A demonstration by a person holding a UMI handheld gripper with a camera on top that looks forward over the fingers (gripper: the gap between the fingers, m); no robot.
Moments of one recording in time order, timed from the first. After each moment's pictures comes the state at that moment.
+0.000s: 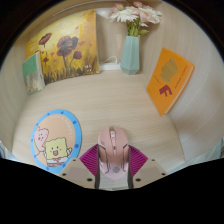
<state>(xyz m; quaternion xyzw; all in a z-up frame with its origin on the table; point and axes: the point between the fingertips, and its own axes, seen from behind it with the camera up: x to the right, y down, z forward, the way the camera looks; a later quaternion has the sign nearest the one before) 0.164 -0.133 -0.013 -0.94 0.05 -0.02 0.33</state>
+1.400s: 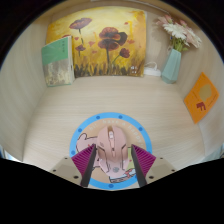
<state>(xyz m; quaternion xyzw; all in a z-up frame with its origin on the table) -0.018 -0.105 -0.007 -0.95 0.00 -0.01 0.32</state>
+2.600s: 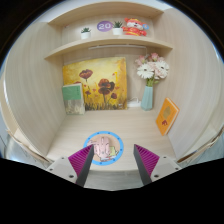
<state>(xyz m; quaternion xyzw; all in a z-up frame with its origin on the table) 0.042 -0.235 0.208 -0.89 0.00 0.03 0.45</state>
